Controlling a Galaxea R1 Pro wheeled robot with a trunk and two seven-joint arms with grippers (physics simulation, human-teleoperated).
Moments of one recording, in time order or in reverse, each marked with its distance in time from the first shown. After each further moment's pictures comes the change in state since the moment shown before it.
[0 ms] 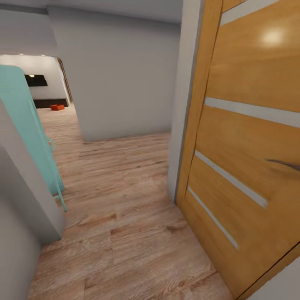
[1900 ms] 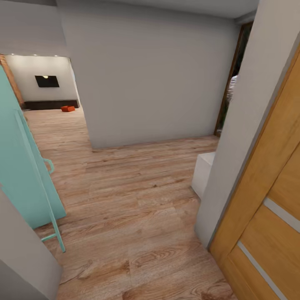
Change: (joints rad) left arm 0.000 -0.006 0.000 0.002 0.000 -0.004 0.000; right arm 0.000 -0.004 -0.003 -0.001 0.000 0.000 -0.003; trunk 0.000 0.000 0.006
